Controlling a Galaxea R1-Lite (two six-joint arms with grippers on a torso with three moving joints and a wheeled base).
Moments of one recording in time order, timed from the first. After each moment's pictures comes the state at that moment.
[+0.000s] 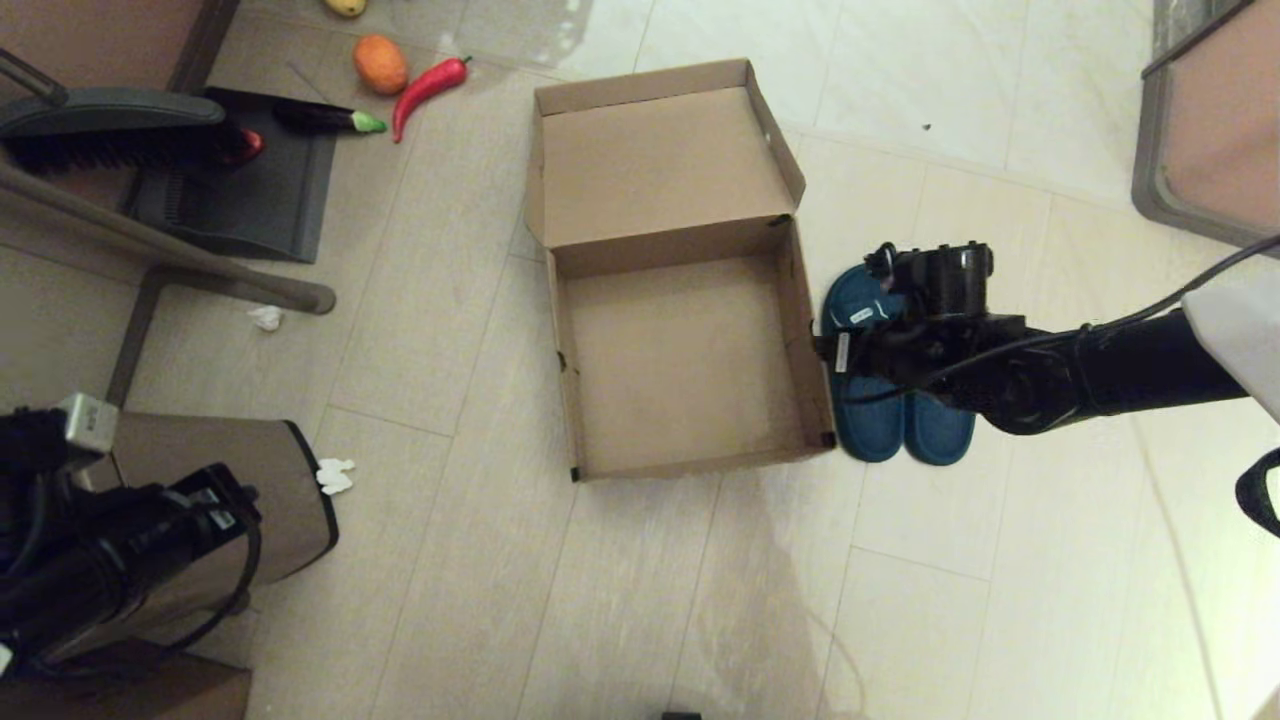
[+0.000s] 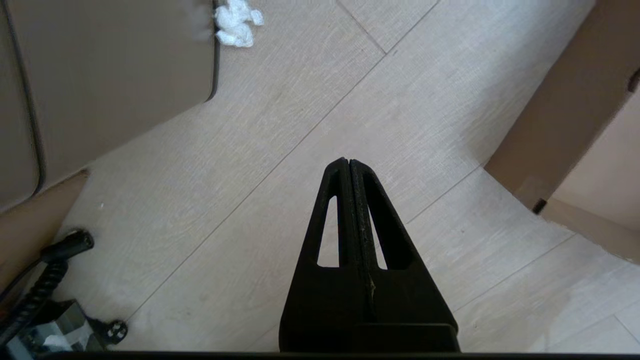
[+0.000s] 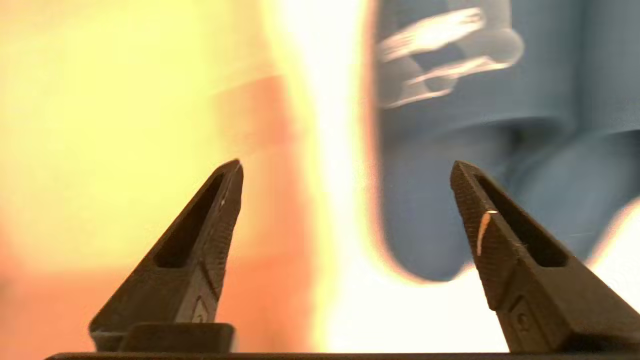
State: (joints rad) left arm 0.08 1.43 -0.45 -0.59 0.08 -0.37; right arm 0.30 2.07 -1.43 -0.35 -0.25 0.15
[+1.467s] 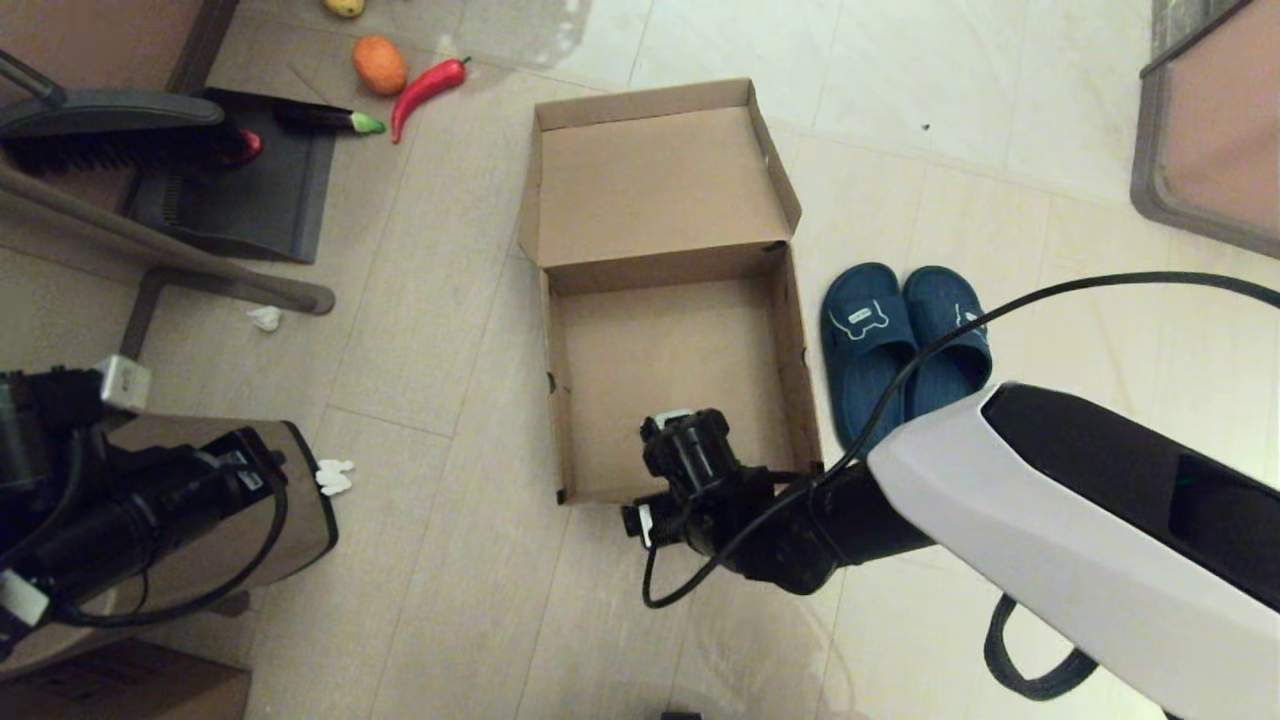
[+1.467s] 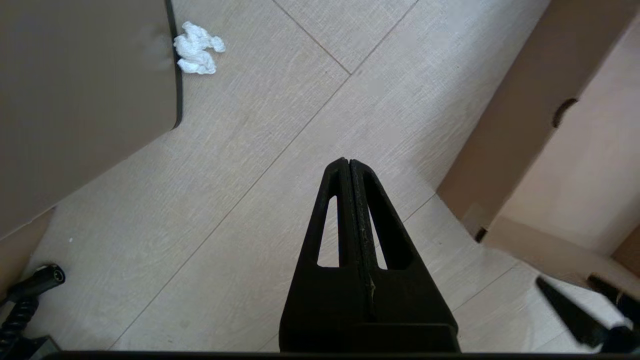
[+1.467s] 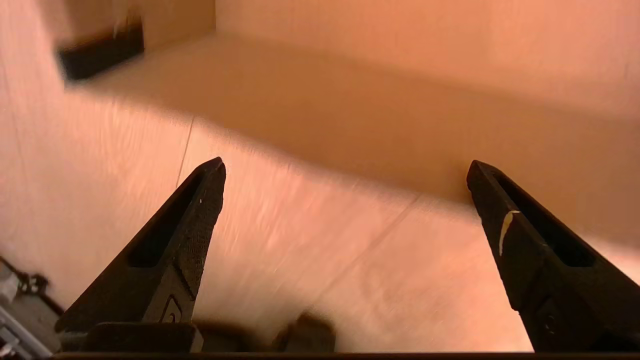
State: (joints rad) left arm 0.05 1.48 -0.55 -0.59 0.06 -0.37; right arm 0.76 2.35 -1.44 -0.30 -0.33 0.26
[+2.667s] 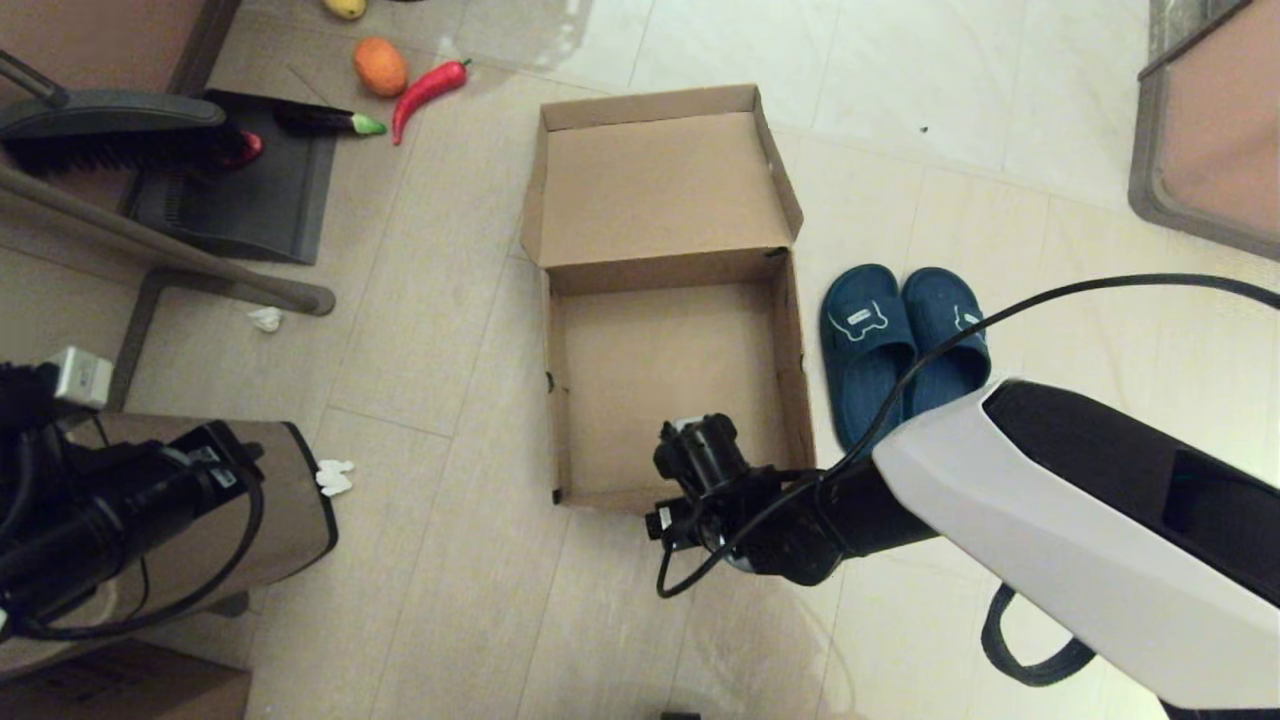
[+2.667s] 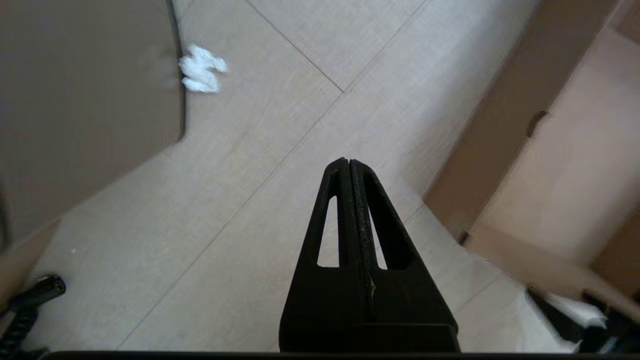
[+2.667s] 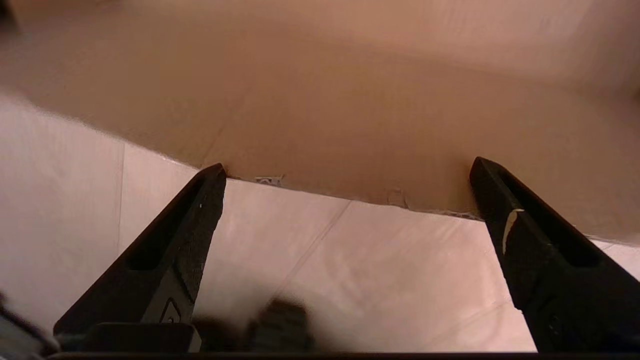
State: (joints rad) left arm 0.06 1.42 -0.53 -0.59 0.07 -0.37; right arm 0.71 2.37 -1.45 -0.20 -0.40 0.29
